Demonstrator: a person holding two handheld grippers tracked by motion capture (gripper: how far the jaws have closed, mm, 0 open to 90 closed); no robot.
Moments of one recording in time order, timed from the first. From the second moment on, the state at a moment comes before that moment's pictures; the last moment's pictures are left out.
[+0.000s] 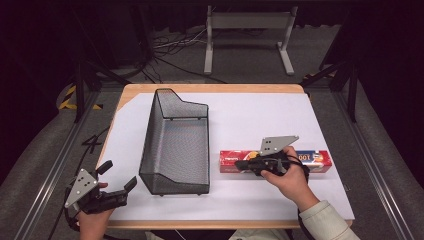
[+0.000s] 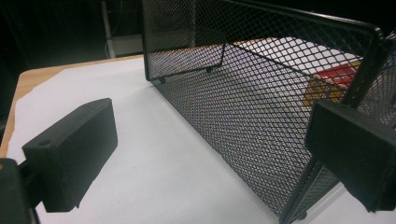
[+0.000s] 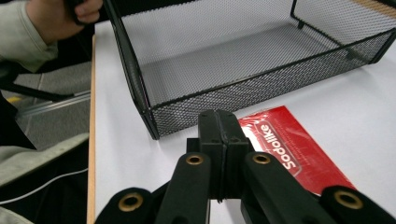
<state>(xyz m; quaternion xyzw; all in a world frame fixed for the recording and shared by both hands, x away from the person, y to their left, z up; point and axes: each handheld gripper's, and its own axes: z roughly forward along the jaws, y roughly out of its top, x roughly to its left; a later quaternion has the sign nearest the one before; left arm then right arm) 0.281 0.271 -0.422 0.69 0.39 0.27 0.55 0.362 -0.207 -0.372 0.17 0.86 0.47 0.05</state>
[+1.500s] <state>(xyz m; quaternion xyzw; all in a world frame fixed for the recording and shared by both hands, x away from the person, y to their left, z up) 0.281 0.271 -0.422 0.69 0.38 0.27 0.55 0.404 -0.151 -0.421 0.20 0.93 0.29 0.12</state>
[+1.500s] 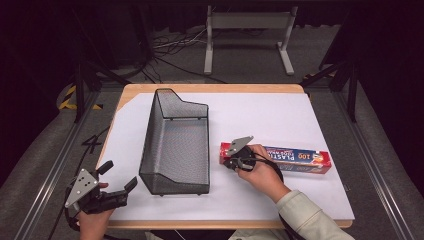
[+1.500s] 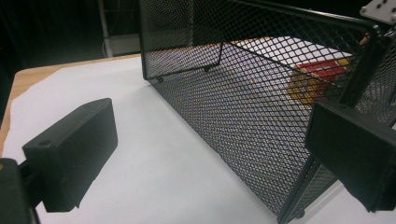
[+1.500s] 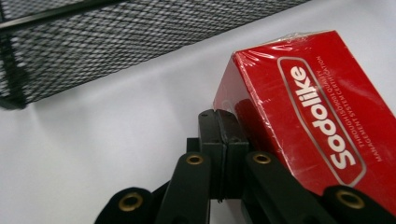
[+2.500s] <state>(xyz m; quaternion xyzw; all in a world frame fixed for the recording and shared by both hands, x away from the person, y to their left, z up) 0.287 0.268 -0.424 0.69 0.38 0.26 0.56 0.415 -0.213 -0.381 0.28 0.88 0.35 0.13</state>
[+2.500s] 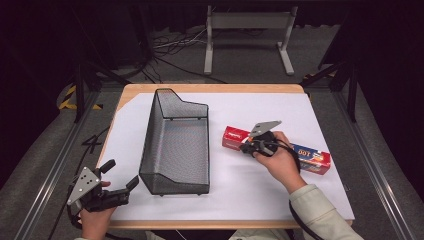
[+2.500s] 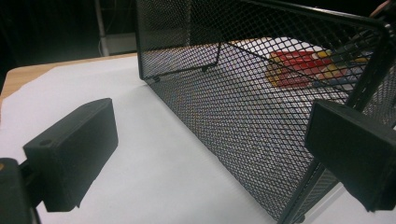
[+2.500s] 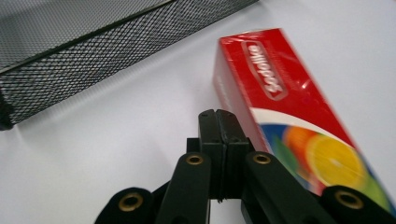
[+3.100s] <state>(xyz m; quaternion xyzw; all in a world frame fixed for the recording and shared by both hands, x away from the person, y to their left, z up) 0.286 0.266 -0.424 0.69 0.39 0.26 0.55 0.413 -0.322 -0.351 0.37 0.84 0.37 0.18</state>
